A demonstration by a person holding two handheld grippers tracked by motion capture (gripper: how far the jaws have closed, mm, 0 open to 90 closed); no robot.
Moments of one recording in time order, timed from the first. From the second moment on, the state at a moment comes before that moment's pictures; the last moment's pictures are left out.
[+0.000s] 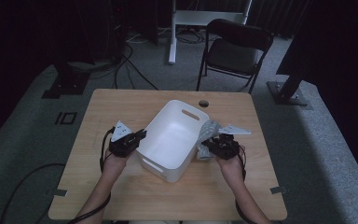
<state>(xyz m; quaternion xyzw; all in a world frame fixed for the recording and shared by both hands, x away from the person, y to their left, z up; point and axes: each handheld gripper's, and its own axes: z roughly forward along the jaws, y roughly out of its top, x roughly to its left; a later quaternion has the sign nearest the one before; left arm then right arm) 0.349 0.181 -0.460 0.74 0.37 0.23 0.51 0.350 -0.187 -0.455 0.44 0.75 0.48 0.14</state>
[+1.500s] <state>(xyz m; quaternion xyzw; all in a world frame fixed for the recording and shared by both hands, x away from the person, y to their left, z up) 0.349 0.177 -0.460 0.73 0.38 0.23 0.51 0.365 -0.206 -0.487 0.48 0.74 0.45 0.12</state>
